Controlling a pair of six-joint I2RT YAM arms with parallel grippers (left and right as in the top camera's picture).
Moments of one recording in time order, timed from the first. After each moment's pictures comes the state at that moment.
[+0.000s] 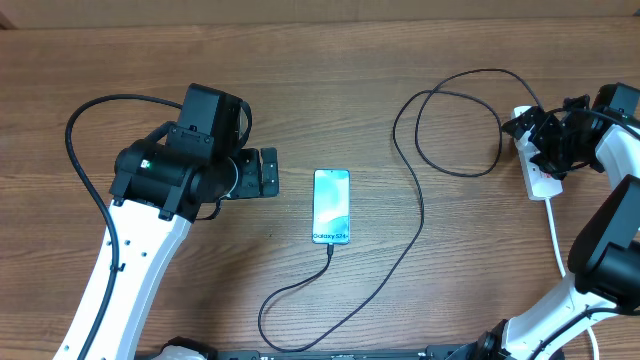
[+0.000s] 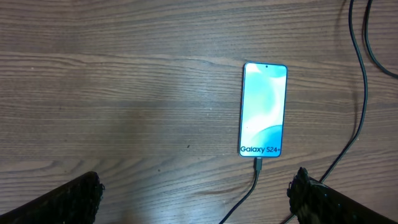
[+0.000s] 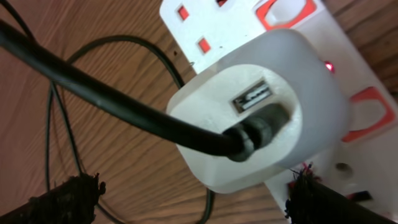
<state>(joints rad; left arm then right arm) -0.32 1.36 1.47 -1.26 0.00 -0.38 -0.46 1.98 1.39 -0.69 -0.44 0.24</state>
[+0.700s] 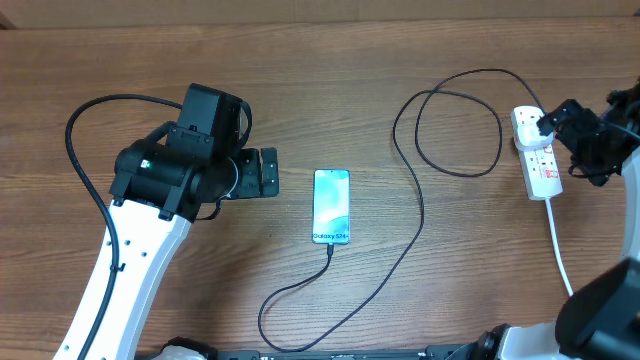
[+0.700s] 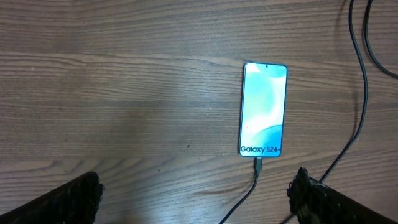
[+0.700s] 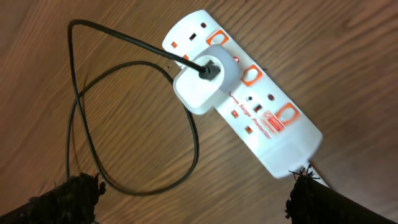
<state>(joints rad) -0.32 1.36 1.47 -1.26 0.00 -0.38 -0.46 1.61 1.39 -0.90 -0.23 0.34</state>
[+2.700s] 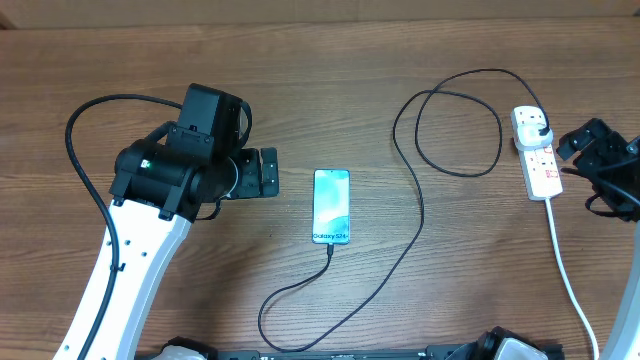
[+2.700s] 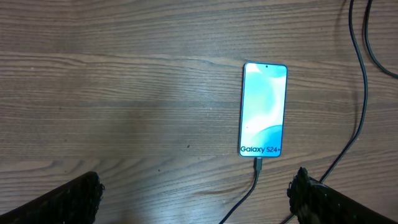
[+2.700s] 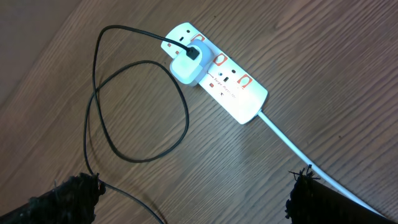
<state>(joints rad) -0.32 1.36 1.47 -1.26 0.00 -0.38 -0.46 1.28 1.39 -1.12 -0.12 0.38</state>
